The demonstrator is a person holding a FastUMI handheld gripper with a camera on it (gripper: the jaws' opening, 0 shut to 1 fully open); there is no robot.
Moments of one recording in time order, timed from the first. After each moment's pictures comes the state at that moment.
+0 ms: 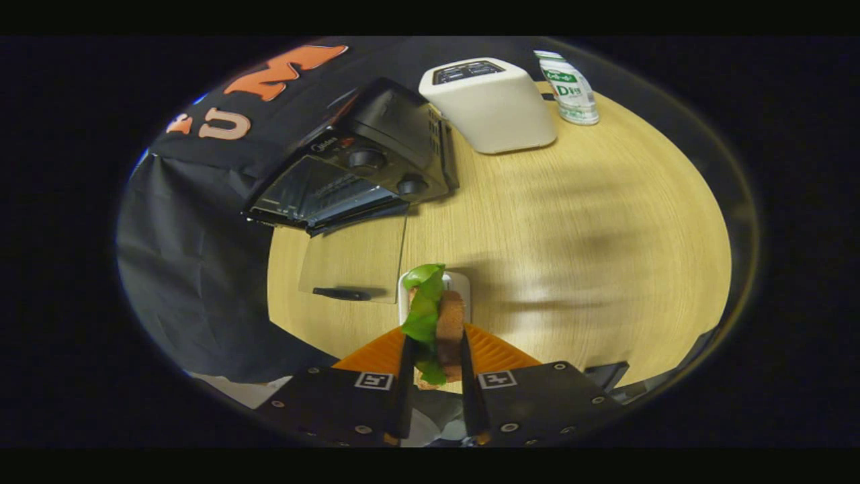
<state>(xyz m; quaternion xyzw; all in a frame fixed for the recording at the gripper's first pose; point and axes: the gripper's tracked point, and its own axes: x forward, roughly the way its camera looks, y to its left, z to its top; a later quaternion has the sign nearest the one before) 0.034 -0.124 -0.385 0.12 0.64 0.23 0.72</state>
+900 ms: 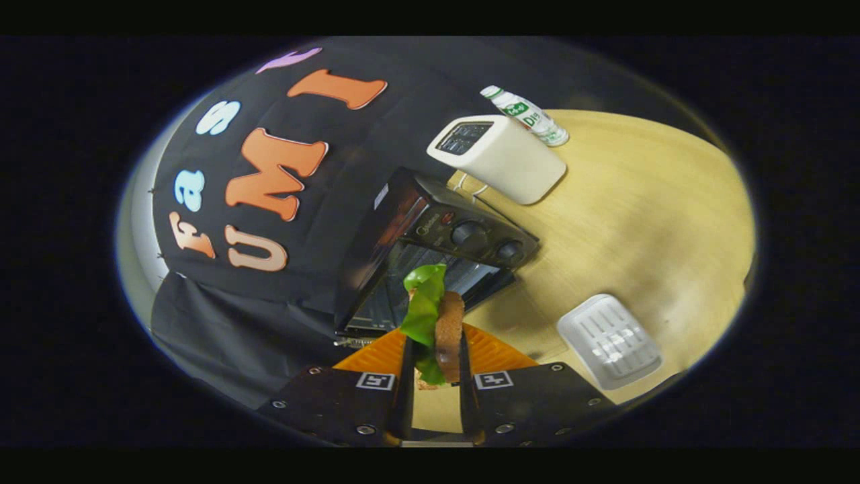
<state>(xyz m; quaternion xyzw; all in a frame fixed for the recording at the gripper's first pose) 0.096 0.016 -0.343 0.45 0.43 0.09 0.78</state>
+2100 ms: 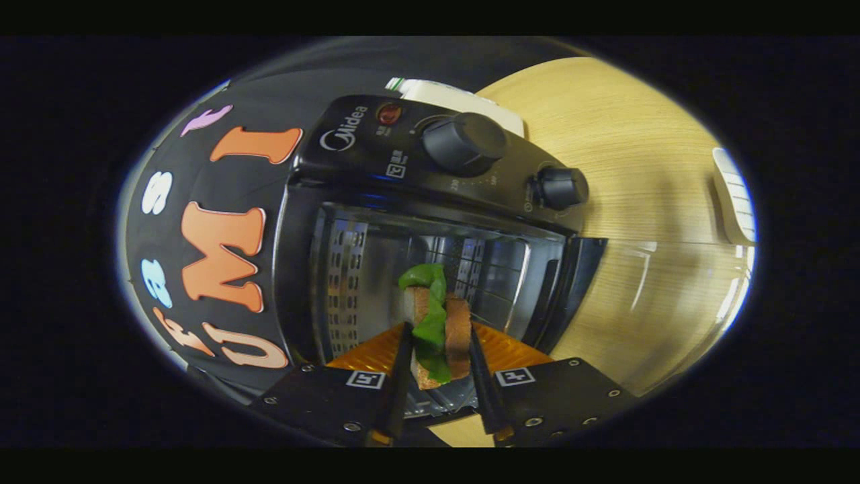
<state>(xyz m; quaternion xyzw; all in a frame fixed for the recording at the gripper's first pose) 0.210 0.111 -0.421 0.60 0.29 -0.10 0.74</state>
